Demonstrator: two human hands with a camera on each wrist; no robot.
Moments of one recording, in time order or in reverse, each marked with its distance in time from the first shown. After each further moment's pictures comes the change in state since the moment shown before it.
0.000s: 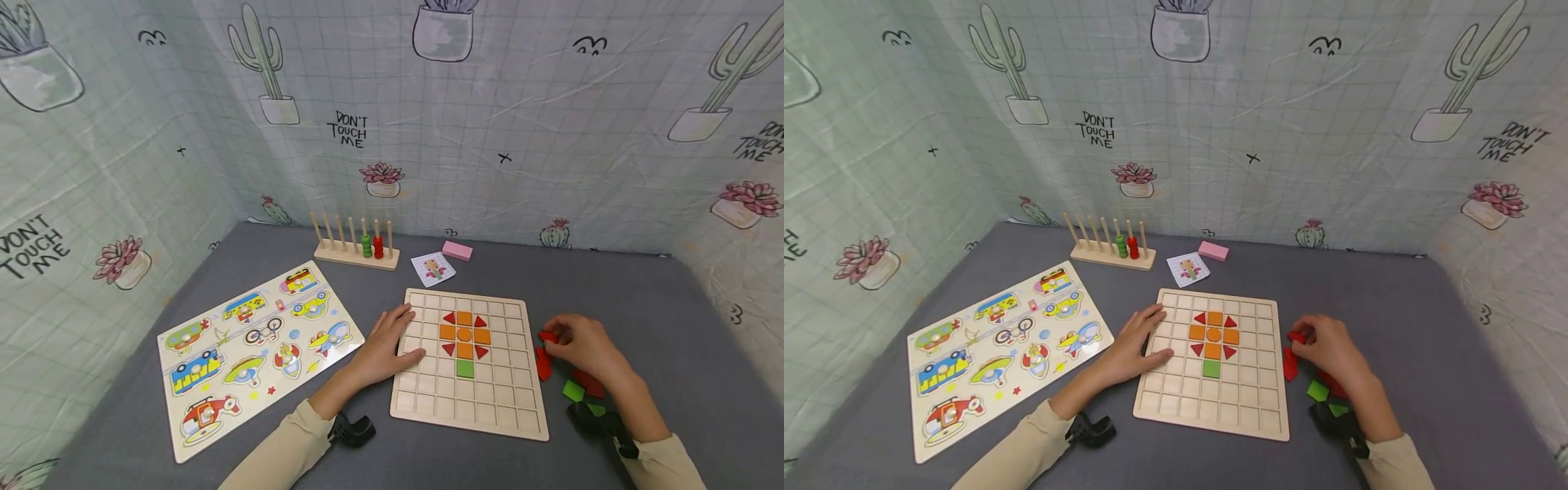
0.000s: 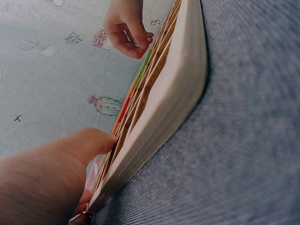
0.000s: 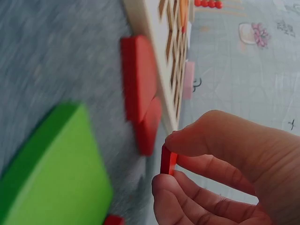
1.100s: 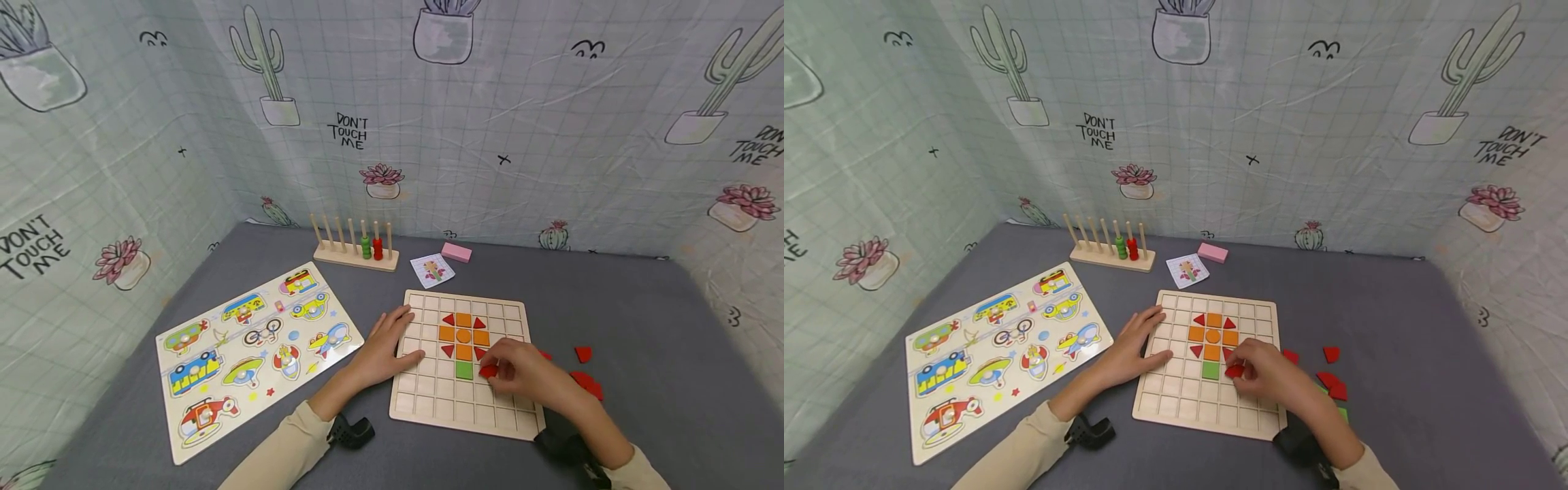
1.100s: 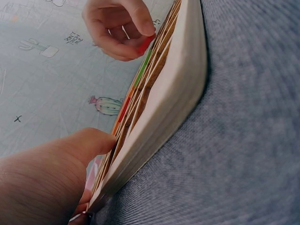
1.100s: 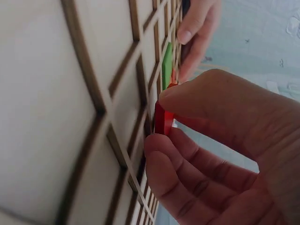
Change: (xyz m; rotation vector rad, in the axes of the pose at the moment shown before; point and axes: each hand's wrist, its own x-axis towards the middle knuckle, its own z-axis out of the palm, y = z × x) left_hand 0.000 0.001 0.000 0.009 0.003 0.005; right_hand -0.003 -0.064 0.040 0.132 -0.202 -0.341
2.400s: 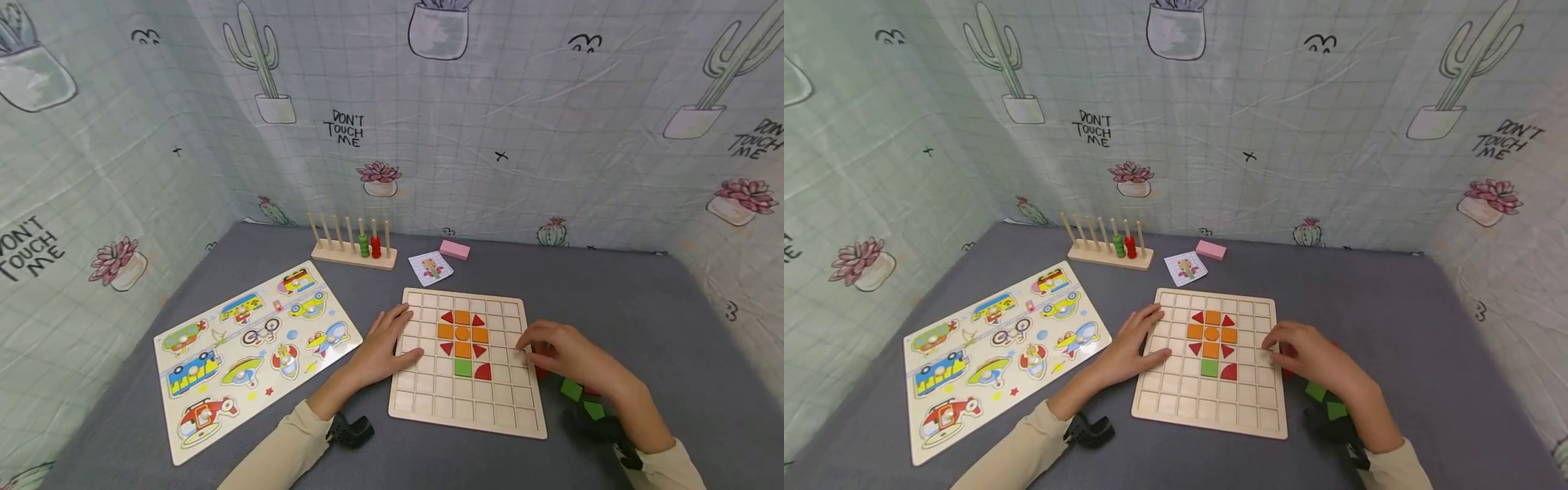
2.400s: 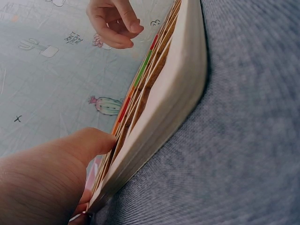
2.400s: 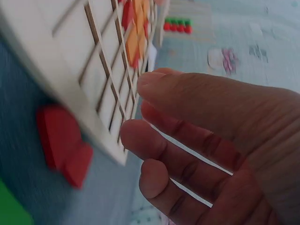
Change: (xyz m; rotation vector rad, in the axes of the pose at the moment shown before) left_hand 0.000 0.000 0.001 0.016 0.000 -0.015; right_hand -0.022 0.024 -0.045 -0.076 0.021 0.000
